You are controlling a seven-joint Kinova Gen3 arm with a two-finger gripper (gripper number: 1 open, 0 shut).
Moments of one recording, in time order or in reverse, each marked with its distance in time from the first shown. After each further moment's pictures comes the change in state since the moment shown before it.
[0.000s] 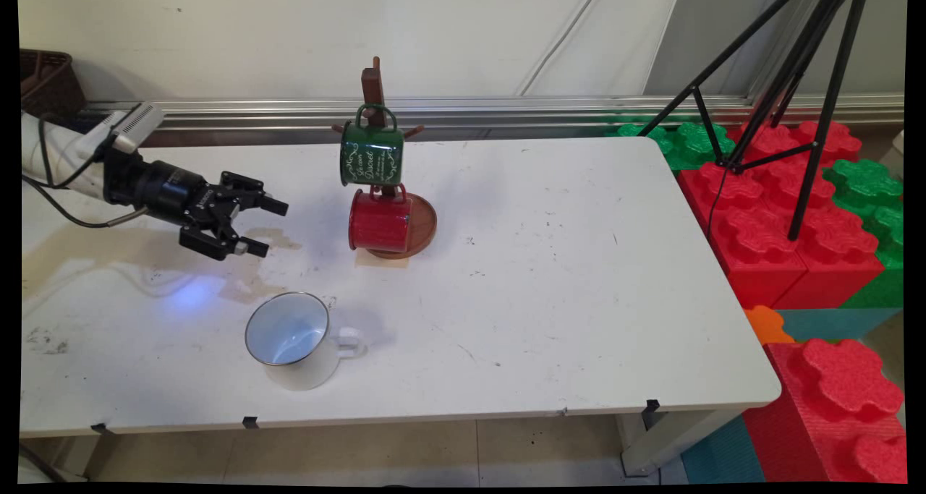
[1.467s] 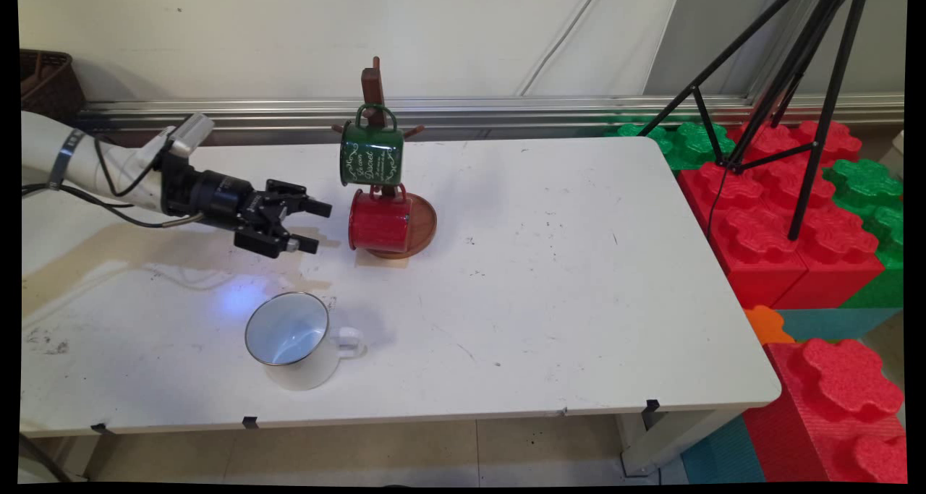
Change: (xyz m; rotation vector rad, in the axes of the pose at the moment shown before) arm -0.005 -0.010 0.061 -0.003 0.111 -0.091
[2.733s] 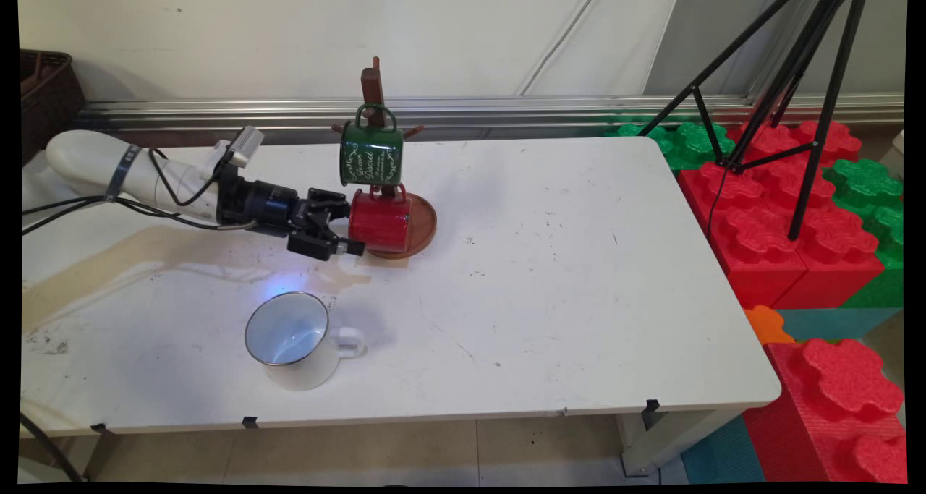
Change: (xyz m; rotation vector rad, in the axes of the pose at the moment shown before) arm -0.007 -0.013 0.063 0.027 0.025 -0.045
